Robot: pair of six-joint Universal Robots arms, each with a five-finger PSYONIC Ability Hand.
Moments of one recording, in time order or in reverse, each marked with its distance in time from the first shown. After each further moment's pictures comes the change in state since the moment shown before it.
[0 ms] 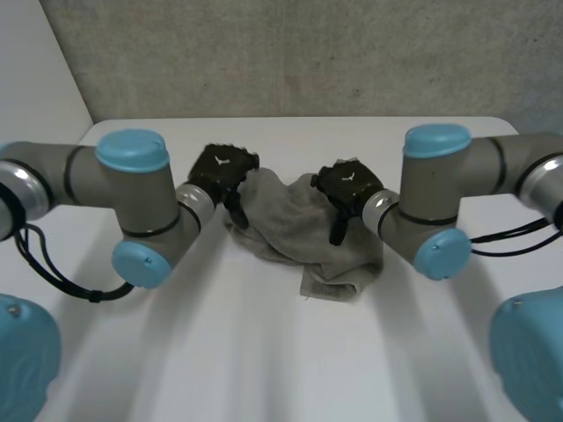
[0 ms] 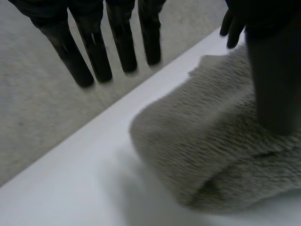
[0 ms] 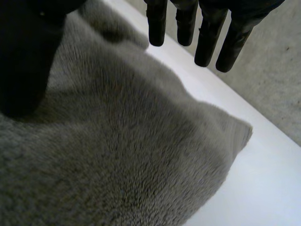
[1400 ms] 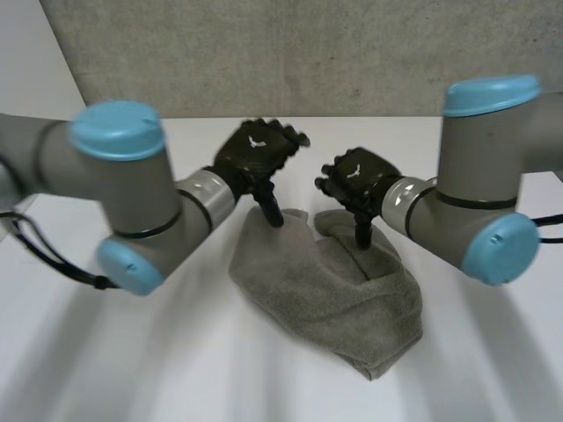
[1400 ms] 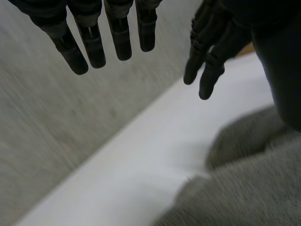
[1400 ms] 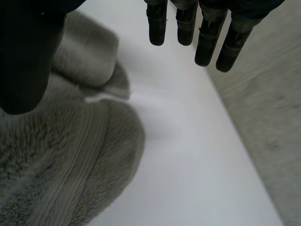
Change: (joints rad) left arm -0.084 0.153 -0.059 -0.041 0.133 -0.005; right arm 0.006 -0.313 0.252 0.151 -0.035 -0.365; left_hand -0.184 -0.178 -0.191 -0.169 -0.194; right_hand -0.033 -0.031 -0.030 -0.027 -0.025
